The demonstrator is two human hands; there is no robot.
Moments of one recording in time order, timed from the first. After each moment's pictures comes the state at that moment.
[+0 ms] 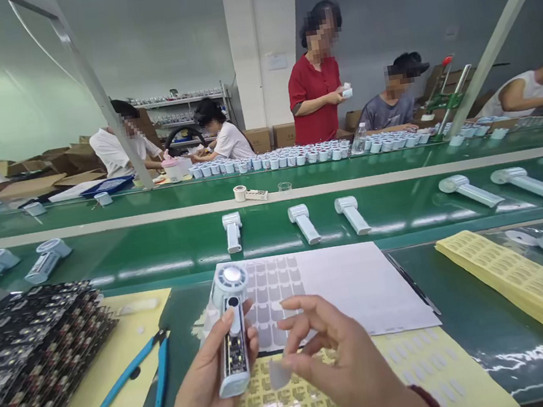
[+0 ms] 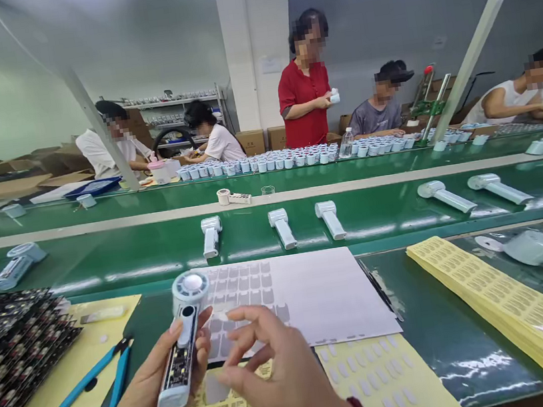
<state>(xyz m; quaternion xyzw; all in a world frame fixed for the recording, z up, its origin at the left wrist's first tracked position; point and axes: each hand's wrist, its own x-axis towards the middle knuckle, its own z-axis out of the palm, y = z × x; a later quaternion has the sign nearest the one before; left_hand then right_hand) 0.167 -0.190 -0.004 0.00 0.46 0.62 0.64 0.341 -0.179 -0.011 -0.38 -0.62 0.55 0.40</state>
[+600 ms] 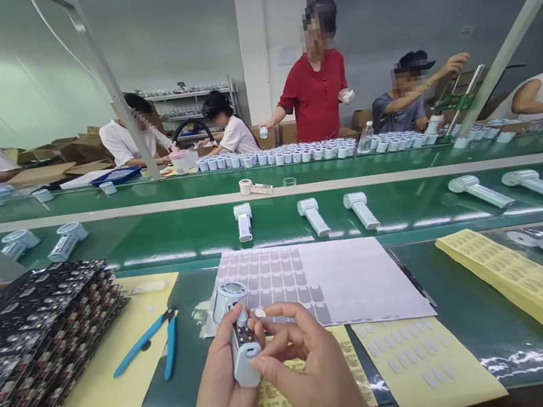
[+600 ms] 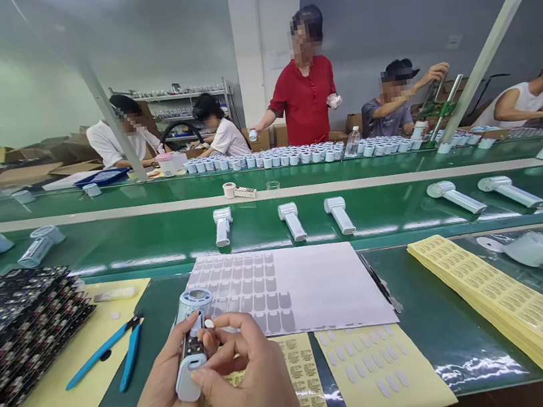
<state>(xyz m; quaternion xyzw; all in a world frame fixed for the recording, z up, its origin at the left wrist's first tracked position) 0.189 -0.201 -0.003 -0.15 0.41 0.65 0.62 0.300 -0.211 -0.021 -0.40 -0.52 0.62 0.43</state>
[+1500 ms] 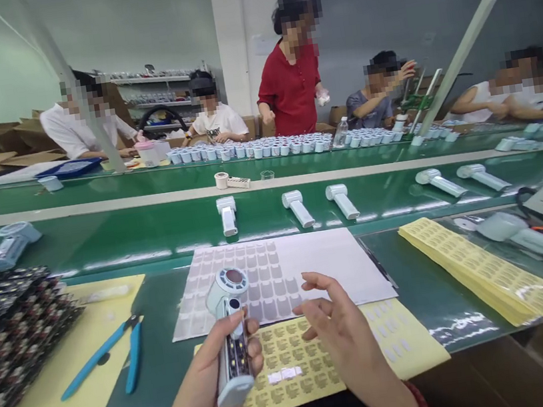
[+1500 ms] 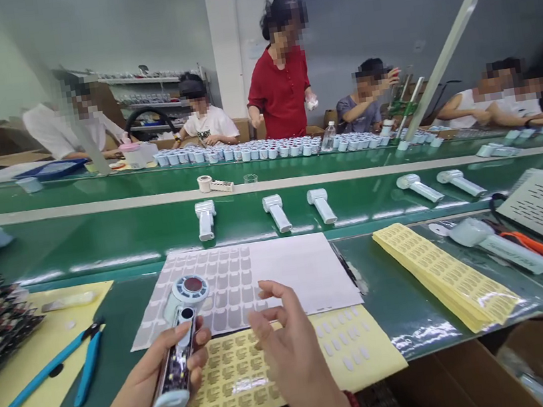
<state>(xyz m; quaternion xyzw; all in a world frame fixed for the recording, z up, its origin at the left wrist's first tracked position) 0.201 -0.213 0.000 0.01 0.47 0.56 0.68 0.367 -0.196 -0.042 -0.49 -0.56 0.49 0.46</state>
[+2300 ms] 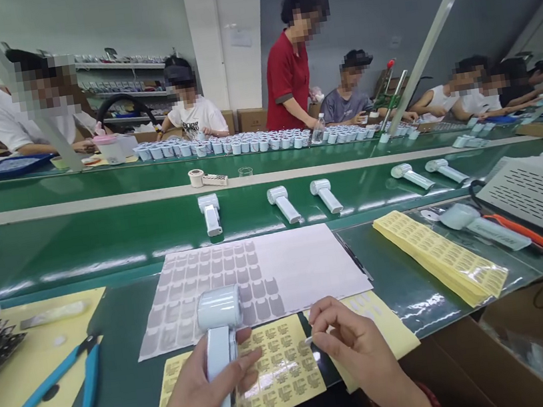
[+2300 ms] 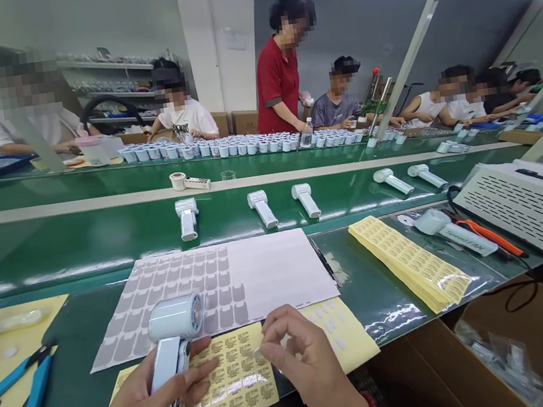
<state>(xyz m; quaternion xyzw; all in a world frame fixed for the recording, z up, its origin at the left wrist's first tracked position) 0.199 -0.218 -0.044 0.26 0.58 0.49 0.59 0.418 -0.206 -0.062 -0.44 -0.59 0.50 0.46</state>
